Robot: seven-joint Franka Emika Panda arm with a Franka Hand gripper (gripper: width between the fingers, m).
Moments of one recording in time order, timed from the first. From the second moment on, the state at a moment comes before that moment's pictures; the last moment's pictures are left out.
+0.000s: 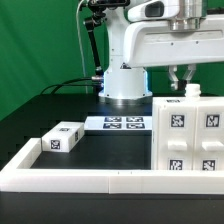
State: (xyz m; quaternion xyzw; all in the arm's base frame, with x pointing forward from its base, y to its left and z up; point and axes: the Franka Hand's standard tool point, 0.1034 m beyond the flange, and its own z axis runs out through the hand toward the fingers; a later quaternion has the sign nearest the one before) arm 0.541 0.077 0.136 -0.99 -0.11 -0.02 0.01
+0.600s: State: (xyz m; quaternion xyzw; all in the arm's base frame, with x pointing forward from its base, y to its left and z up) arm 0.539 0.081 0.130 -0.99 -0.11 -0.02 0.01
